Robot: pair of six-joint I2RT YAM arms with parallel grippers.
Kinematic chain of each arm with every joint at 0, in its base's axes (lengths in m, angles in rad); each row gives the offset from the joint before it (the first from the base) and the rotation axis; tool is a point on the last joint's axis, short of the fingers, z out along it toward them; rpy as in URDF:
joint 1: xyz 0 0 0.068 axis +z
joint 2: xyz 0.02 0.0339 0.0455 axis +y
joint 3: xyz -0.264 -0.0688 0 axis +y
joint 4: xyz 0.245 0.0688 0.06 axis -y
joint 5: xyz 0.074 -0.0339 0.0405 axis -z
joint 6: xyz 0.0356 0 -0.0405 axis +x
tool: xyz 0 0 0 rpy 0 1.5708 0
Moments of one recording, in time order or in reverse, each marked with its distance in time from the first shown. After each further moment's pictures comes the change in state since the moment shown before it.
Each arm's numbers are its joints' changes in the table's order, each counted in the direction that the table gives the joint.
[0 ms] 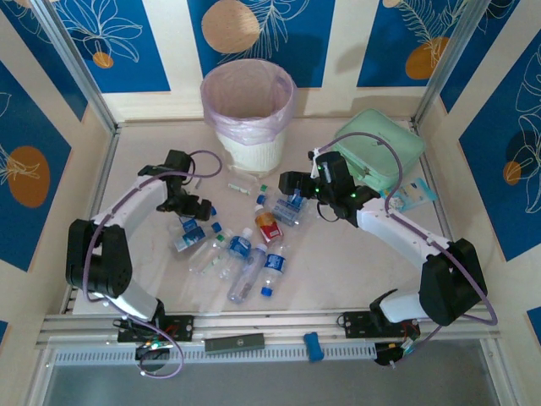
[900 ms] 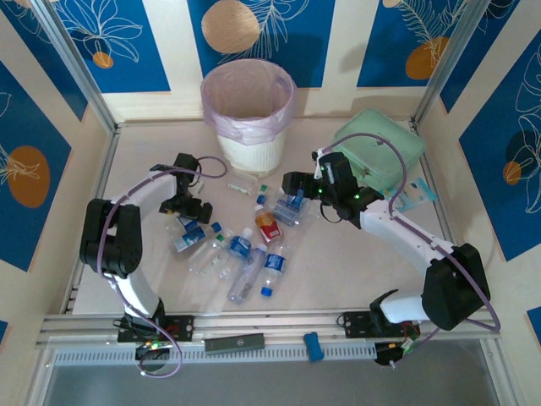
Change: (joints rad) left arm 0.004 0.167 -0.024 0.036 -0.072 0.010; right arm -0.008 -0.030 0.010 -0.027 0.018 -0.001
